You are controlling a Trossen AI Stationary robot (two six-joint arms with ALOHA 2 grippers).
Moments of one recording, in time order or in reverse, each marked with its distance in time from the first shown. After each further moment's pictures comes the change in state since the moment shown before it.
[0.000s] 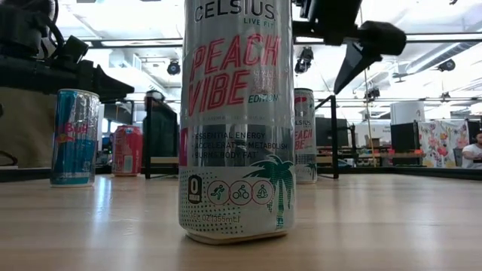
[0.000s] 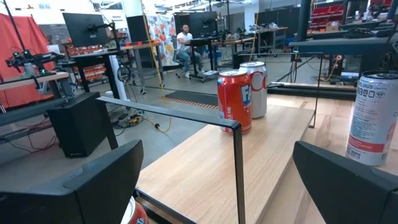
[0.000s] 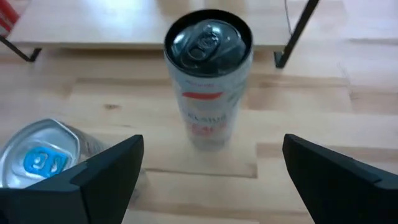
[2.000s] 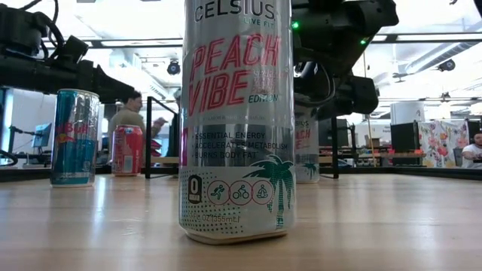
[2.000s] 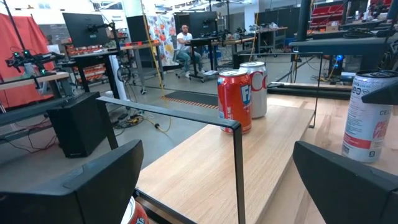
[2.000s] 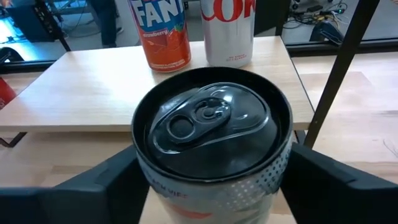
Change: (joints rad) left arm 0.000 0.000 0.000 0.000 0.000 0.000; right arm -0.118 0.000 -0.319 0.334 0.365 -0.033
